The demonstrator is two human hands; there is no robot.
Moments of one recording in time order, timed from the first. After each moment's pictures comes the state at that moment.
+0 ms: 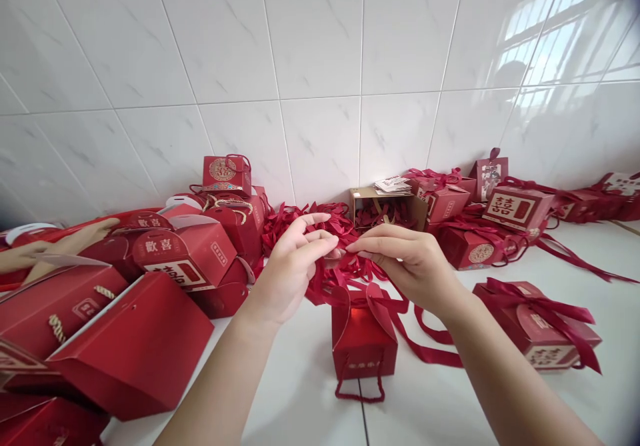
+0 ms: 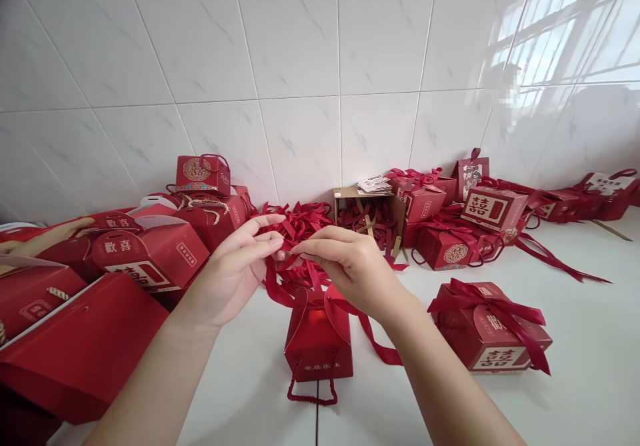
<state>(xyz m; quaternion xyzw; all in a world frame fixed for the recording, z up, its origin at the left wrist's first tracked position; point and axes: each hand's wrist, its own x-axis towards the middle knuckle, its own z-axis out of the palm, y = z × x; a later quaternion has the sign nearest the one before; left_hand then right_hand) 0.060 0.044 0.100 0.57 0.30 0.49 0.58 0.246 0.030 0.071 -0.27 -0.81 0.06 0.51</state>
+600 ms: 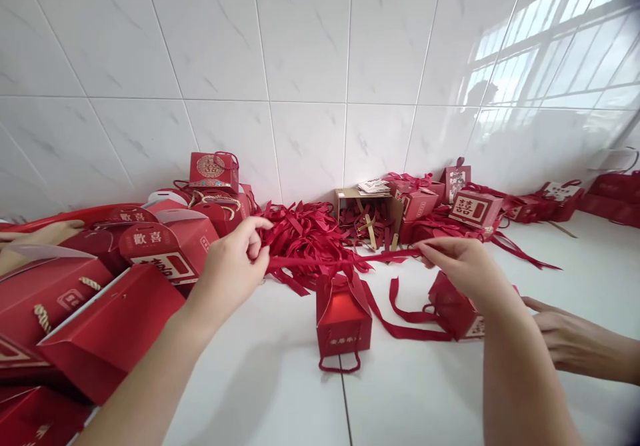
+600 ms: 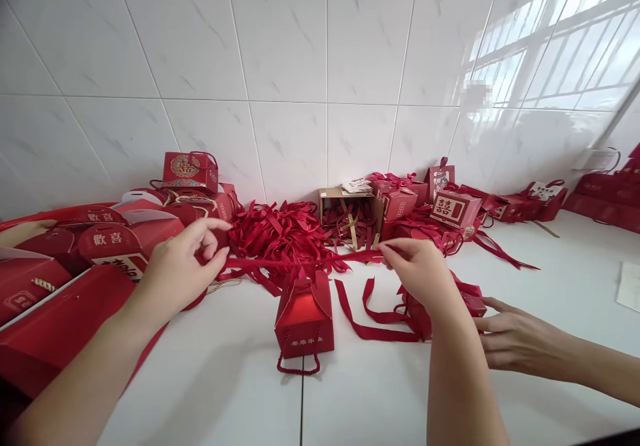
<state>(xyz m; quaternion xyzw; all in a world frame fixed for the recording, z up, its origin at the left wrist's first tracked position) -0.003 0.048 0.088 0.77 0.50 0.39 -0.04 0.320 -0.019 0.060 -0.69 -0.55 0.13 0.45</state>
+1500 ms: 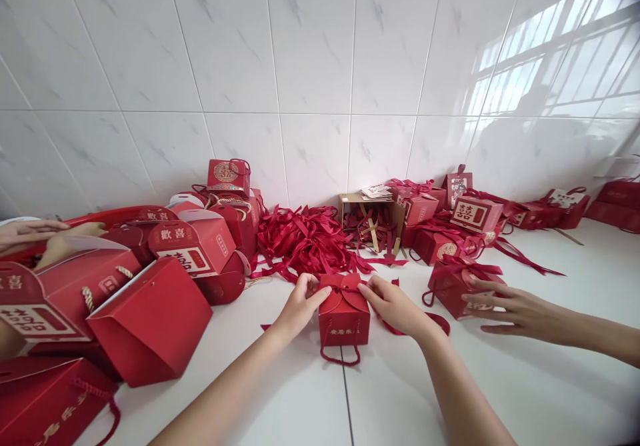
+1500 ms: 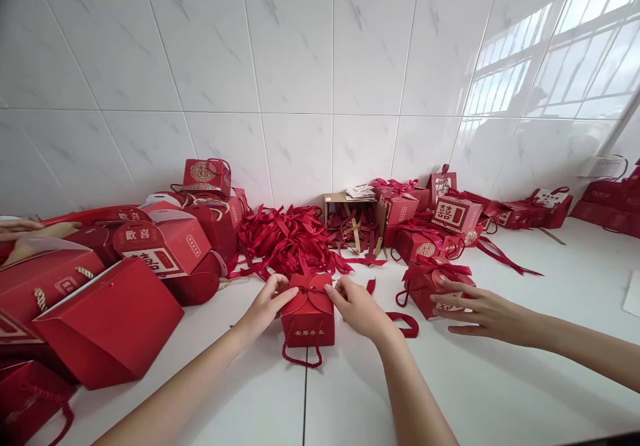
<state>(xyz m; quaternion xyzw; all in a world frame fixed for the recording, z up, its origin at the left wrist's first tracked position) 0.048 0.046 -0.025 0.68 0.46 0.38 0.42 0.254 0.001 -0.019 -0.60 -0.65 0.32 0.35</state>
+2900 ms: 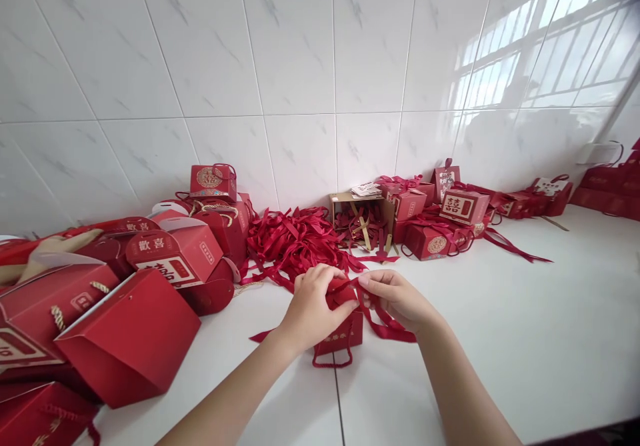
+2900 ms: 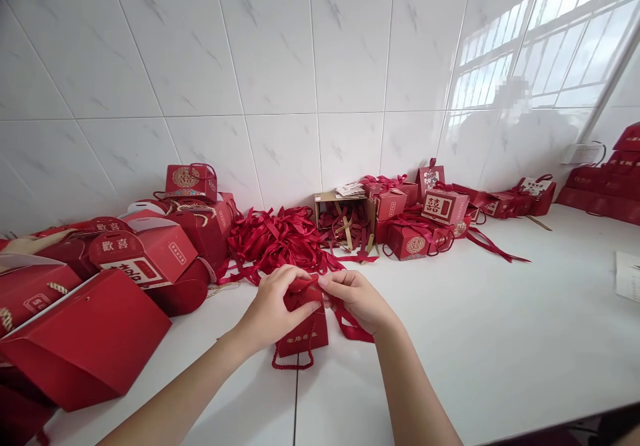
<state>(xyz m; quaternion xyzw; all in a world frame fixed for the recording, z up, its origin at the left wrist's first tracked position) 0.086 0.017 0.018 0.86 0.38 0.32 0.13 0.269 -0.012 0.005 -0.36 -0.53 0.58 0.50</state>
